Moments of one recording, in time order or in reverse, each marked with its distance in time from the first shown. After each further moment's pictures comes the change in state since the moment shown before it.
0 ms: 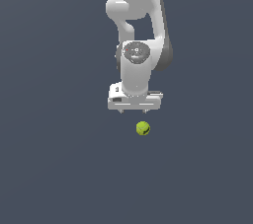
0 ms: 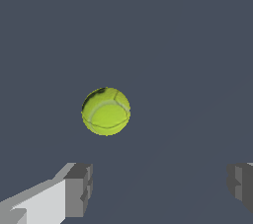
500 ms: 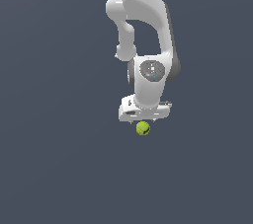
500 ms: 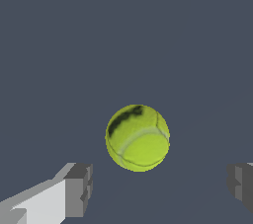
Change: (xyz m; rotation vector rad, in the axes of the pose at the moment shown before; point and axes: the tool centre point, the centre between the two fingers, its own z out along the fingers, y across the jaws) arm 0.022 -0.040 0.043 -0.013 0.012 -0.101
